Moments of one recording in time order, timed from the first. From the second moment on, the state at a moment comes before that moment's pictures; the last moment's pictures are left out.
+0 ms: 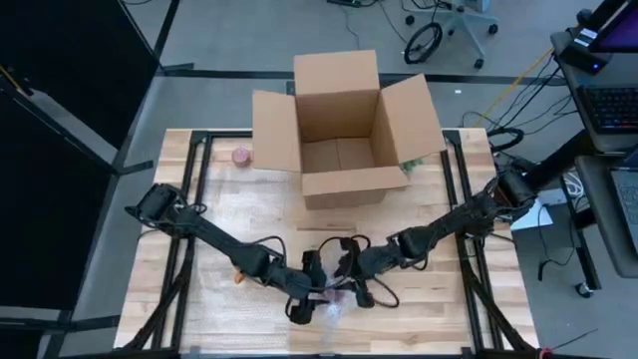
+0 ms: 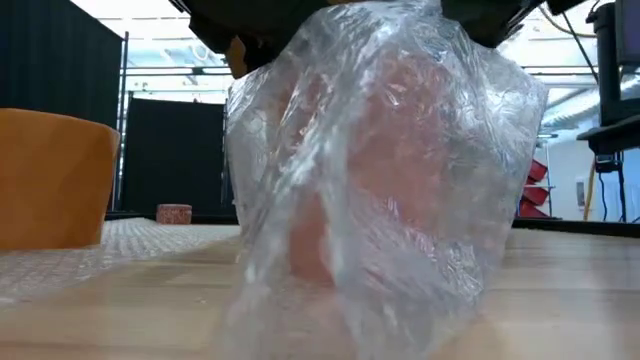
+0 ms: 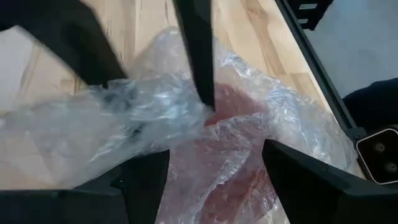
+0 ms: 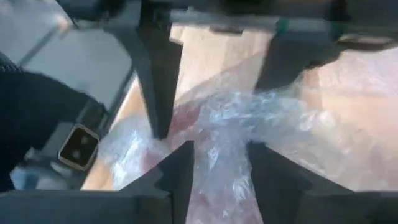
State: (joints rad) left arm -0.45 1.84 1.18 -0.03 -0.18 -0.23; right arm 0.43 1.68 0.98 0.08 0.03 0.28
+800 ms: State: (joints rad) left arm -0.48 1.76 1.18 -0.11 -0.24 -0.23; right arm 0.45 1.87 1.16 -0.15 0.01 0.35
